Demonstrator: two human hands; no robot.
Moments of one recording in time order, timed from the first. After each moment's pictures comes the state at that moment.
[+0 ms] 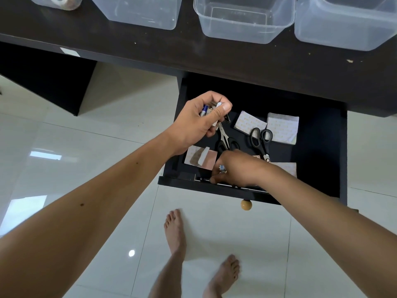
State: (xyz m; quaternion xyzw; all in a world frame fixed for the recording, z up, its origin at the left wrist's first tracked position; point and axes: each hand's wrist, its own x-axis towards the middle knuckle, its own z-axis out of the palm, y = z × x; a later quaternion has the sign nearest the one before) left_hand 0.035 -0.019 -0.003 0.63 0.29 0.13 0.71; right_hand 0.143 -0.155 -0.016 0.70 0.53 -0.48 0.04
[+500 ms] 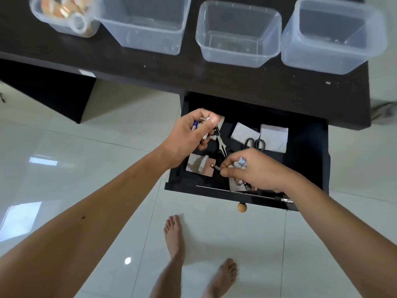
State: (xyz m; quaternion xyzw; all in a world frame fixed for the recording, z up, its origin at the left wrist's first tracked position) left_hand 0.015 -0.020 0.020 0.58 0.32 0.13 0.74; right_hand 0.166 -0.181 0.040 0.73 0.41 -0.53 -0.17
